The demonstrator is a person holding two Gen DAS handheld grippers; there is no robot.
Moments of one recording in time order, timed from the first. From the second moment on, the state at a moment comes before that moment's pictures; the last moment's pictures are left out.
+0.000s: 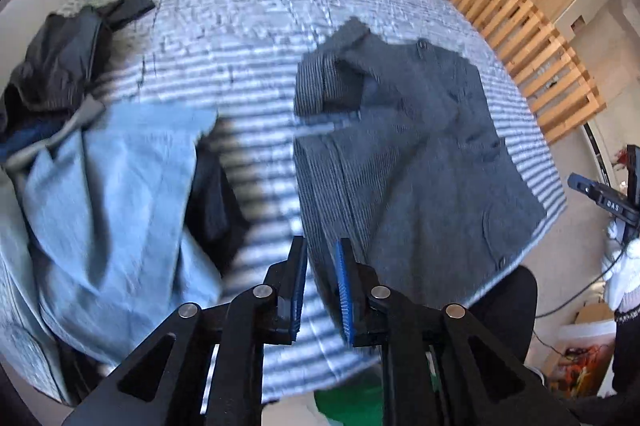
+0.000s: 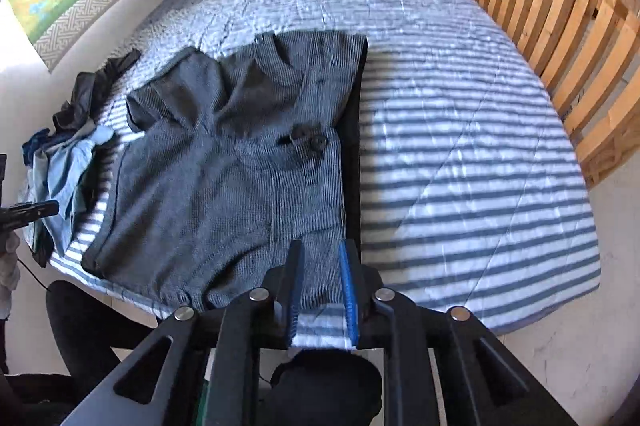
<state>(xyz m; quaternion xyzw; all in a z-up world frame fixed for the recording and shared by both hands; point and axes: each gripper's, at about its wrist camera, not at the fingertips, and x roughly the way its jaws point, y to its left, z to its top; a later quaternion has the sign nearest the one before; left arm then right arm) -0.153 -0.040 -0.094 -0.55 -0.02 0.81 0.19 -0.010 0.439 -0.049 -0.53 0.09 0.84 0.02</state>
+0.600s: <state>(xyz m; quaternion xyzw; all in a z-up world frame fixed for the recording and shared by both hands) -0.447 0.088 -0.176 -0.61 -0.16 0.74 0.22 -0.263 0.504 -0.136 -0.52 0.23 0.82 0.06</state>
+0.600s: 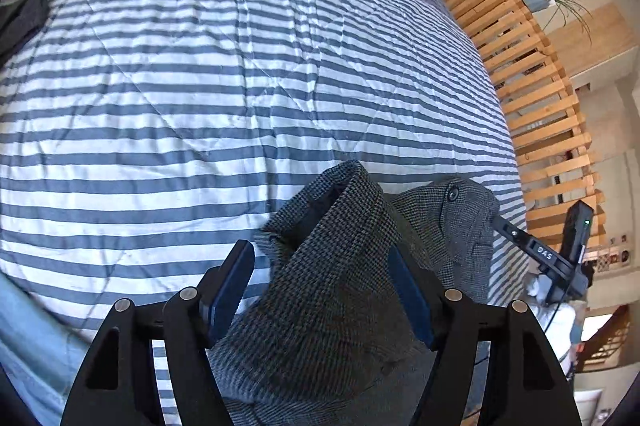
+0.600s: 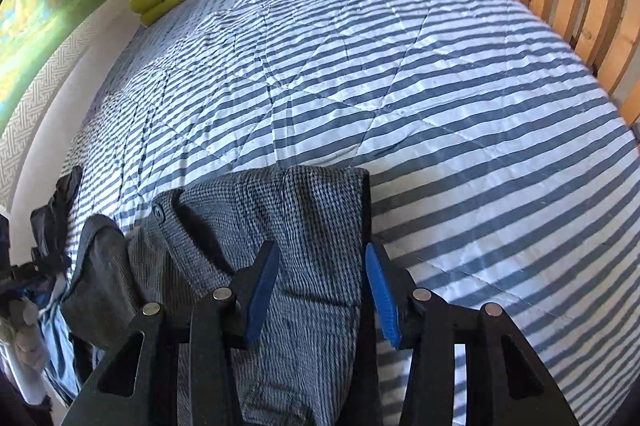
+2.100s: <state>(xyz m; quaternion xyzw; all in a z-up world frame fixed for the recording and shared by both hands) -0.312 0.040 -0.149 -0.57 -0.16 0.76 0.27 -0.166 0.465 -0.084 -0.48 0.17 0.86 -0.01</state>
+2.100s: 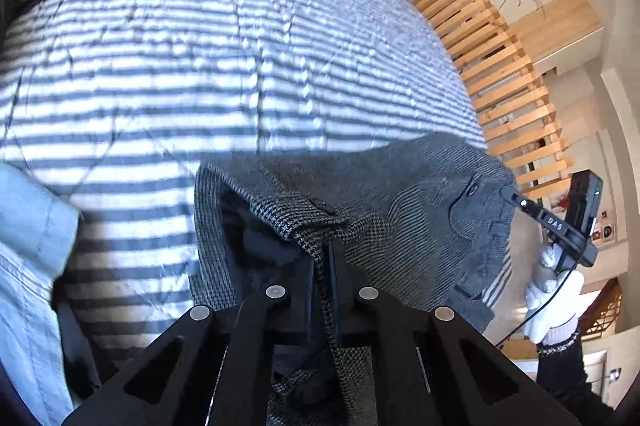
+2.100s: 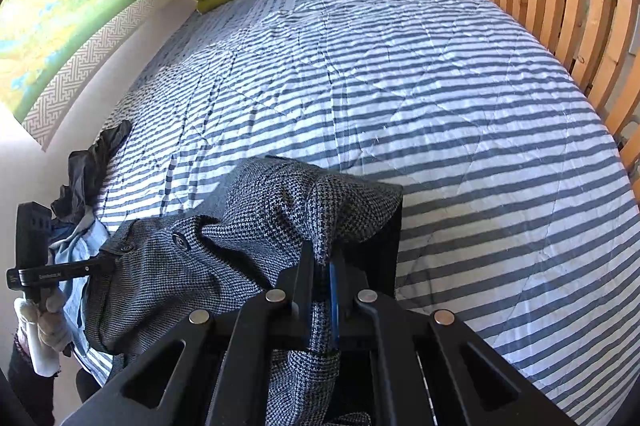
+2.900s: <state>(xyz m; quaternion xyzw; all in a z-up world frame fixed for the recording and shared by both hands) -0.536 0.059 -0.152 -0.53 -0.11 0.82 0.18 -0.375 0.482 -0.122 -0.54 0.11 0.84 0.05</state>
